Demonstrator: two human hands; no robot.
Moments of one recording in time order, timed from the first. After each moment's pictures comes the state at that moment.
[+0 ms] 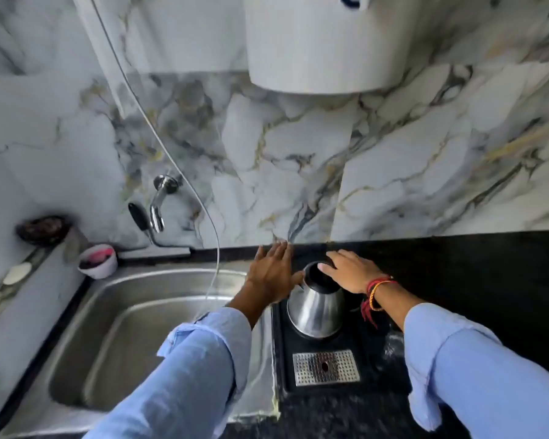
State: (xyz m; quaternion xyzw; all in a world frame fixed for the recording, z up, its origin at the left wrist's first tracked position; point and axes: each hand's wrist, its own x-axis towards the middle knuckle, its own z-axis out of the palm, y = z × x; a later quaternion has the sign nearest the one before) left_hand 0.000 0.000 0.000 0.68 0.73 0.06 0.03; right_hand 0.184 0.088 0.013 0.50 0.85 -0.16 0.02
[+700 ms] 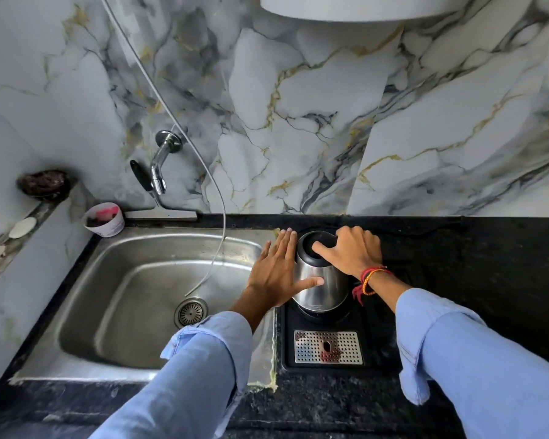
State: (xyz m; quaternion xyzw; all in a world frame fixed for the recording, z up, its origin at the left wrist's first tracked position) left_hand 0.007 -0.012 -0.068 0.65 0.74 0.11 0.09; right_hand 0.155 0.103 -0.025 0.52 0.85 -0.04 -0.10
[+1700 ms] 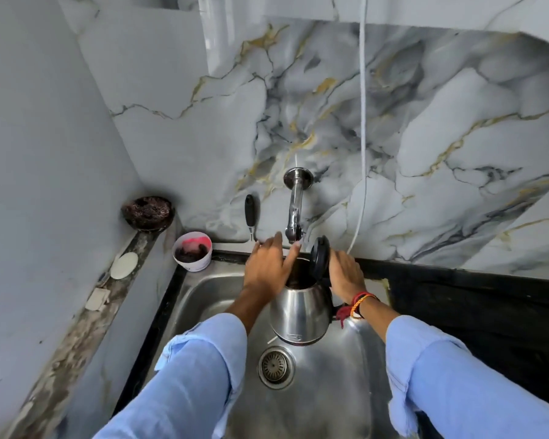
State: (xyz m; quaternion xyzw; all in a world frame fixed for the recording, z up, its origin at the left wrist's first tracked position) left_hand -0.352 -0.040 -0.046 0.49 0.82 0.26 0.11; right_hand -0.210 0.052 -0.057 0.55 0.74 -0.35 -0.16
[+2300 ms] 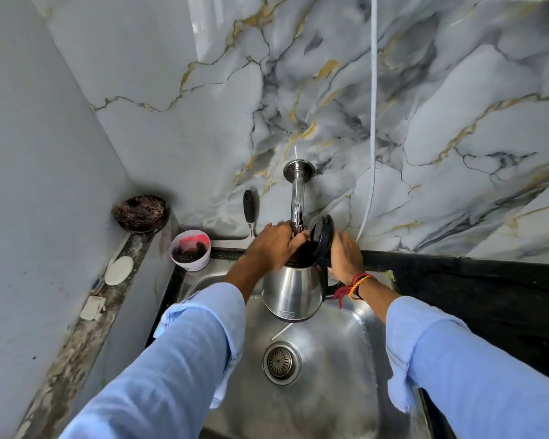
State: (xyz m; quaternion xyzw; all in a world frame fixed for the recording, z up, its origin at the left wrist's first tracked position) left_hand -0.388 -0.003 -0.031 0.59 0.75 0.23 0.20; right_hand -0.233 0.071 -0.059 0.53 0.78 -0.31 -0.16
